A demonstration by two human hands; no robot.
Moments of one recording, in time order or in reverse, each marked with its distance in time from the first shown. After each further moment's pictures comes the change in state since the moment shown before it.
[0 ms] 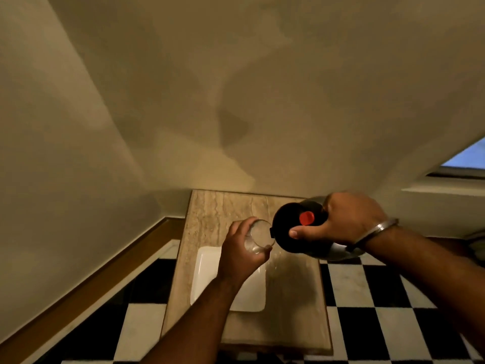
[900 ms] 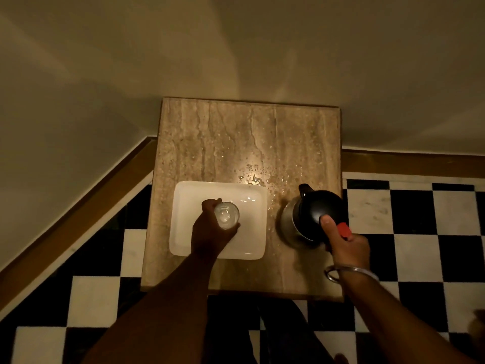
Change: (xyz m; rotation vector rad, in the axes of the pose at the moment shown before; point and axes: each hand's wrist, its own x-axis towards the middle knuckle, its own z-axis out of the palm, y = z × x) left_hand -0.041 -0.226 0.108 0.281 -0.109 -0.480; right_hand 0.012 0.114 0.340 0.995 0.182 0.942
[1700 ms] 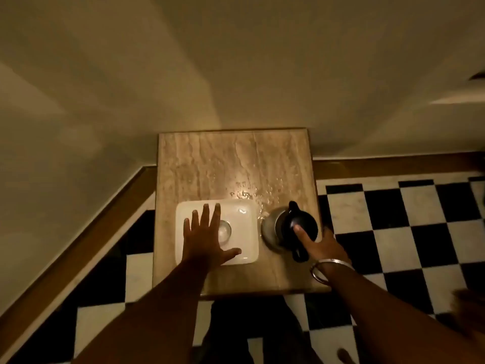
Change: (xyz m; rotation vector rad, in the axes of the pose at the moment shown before) left_hand -0.021 0.049 -0.075 0.689 -0.289 0.297; right_hand -0.043 -0.034 -0.027 -0.440 -0.171 0.186
